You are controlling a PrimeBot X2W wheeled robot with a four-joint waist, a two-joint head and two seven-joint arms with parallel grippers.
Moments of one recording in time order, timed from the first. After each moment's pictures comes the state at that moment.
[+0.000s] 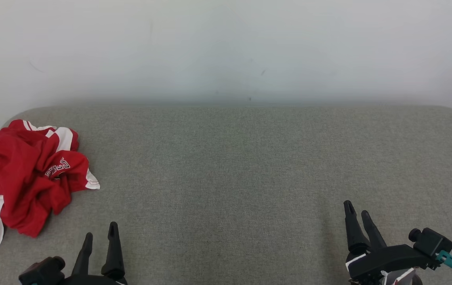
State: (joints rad) left arm -0.05 0.07 -0.03 0.23 -0.64 -0.03 -0.10; right arm -0.12 -0.05 0.01 0.33 0.77 0.13 -0.07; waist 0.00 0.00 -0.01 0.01
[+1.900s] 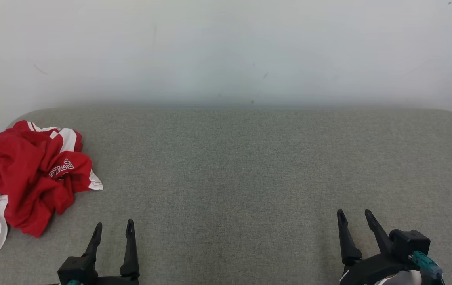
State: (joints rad) left arm -0.10 0.07 -0.08 0.35 -0.25 -0.02 -0.26; right arm -0.11 -0.05 -0.02 0.36 0.19 0.13 -0.14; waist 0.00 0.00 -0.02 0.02
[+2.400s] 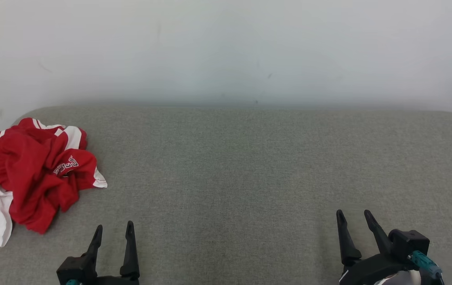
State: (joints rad) left arm -0.11 0.07 -0.08 0.37 -0.28 -0.02 -0.26; right arm -0.10 -0.05 -0.01 0.36 0.19 0.13 -0.14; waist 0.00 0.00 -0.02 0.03
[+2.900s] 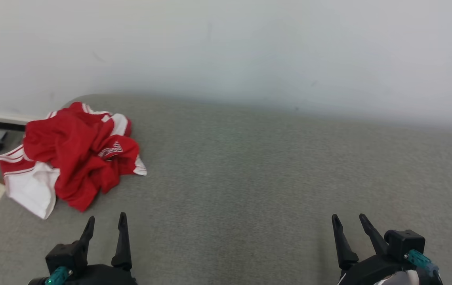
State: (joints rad) left arm -0.10 0.10 -0.09 0.25 -0.30 0.00 -0.12; right arm -0.08 -0.05 0.00 0.30 0.19 0.13 -0.06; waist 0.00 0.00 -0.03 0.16
